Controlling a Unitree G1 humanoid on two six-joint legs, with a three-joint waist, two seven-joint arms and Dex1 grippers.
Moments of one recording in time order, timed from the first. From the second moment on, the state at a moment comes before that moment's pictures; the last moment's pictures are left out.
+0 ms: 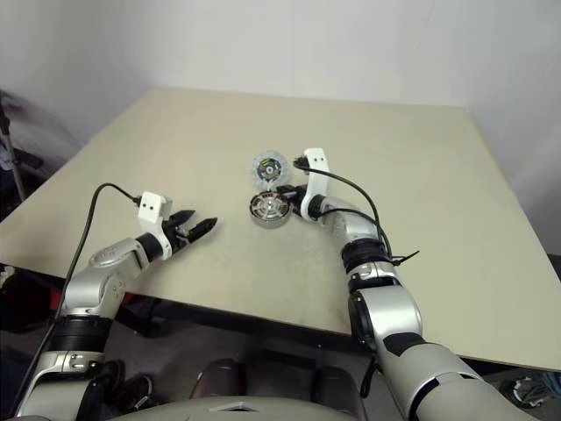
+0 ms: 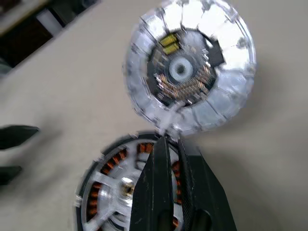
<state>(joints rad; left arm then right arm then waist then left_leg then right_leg) -0.28 0.41 0.12 0.14 -0.37 0.45 -0.61 -0.85 -0.08 -0.08 0.80 0.28 0.35 0.63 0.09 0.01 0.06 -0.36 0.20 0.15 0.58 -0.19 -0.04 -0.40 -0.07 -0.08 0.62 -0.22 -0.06</state>
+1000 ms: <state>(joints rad) -0.29 0.36 0.12 0.17 -0.37 0.41 -0.58 -1.03 -0.30 0.39 1.04 -0.17 -0.24 1.17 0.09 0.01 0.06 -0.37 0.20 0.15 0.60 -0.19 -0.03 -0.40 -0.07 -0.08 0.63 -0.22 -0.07</state>
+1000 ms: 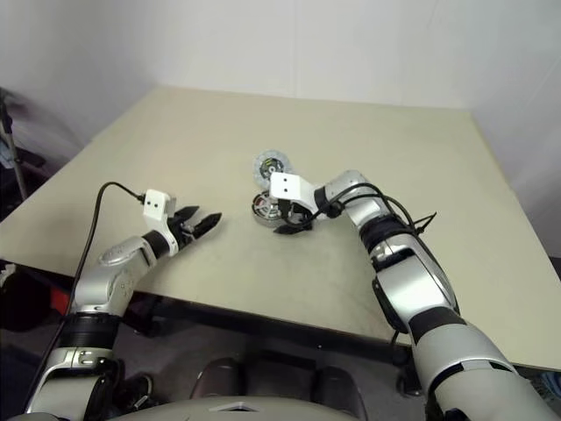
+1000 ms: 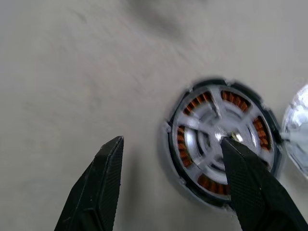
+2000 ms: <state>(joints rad) -0.26 0.34 0.15 0.18 -0.37 0.37 -0.54 -1.09 -0.28 0.39 1.20 -0.32 -0.33 1.08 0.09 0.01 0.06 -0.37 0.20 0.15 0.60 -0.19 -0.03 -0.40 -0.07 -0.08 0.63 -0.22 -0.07</state>
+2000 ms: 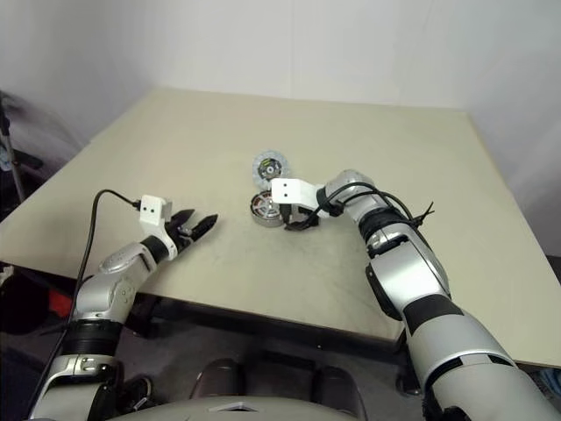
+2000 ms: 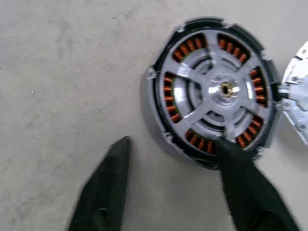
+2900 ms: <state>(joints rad) -0.26 0.34 0.16 0.19 -0.37 0.36 -0.54 -1.10 -0.26 0.38 1.20 -0.34 -0.34 1.04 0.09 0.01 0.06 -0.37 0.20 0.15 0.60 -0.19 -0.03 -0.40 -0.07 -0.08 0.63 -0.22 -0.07</state>
